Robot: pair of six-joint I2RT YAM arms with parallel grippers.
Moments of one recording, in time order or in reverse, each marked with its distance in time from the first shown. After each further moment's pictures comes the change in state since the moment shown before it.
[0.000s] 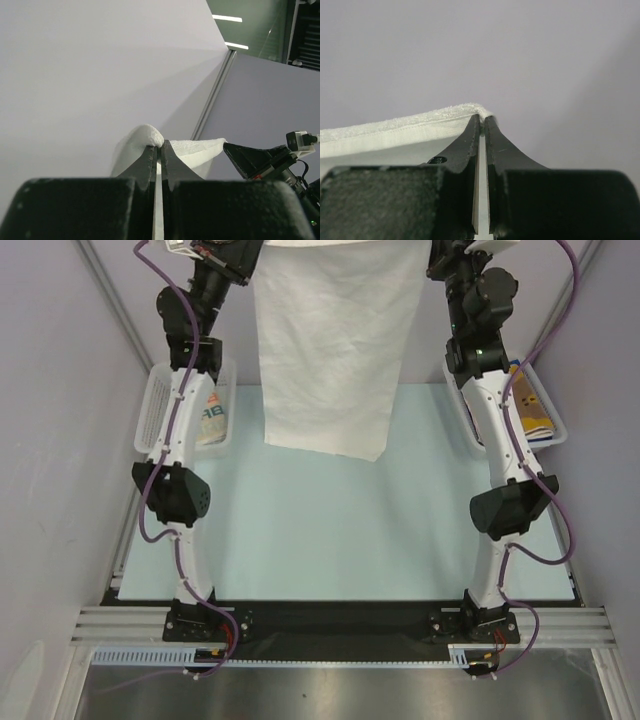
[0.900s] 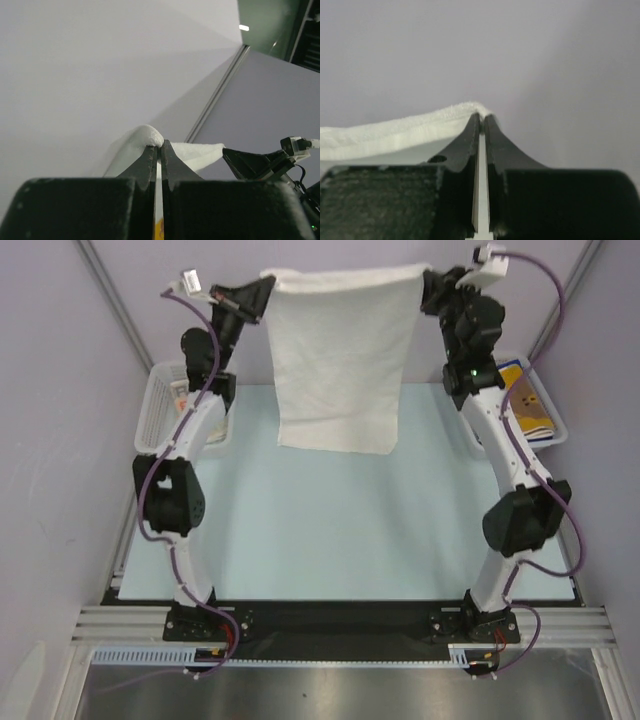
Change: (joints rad) left arm -0.014 -0.041 -0.388 0.346 -0.060 -0.096; right arm 0.001 -0.068 -0.246 0.090 0.000 0.042
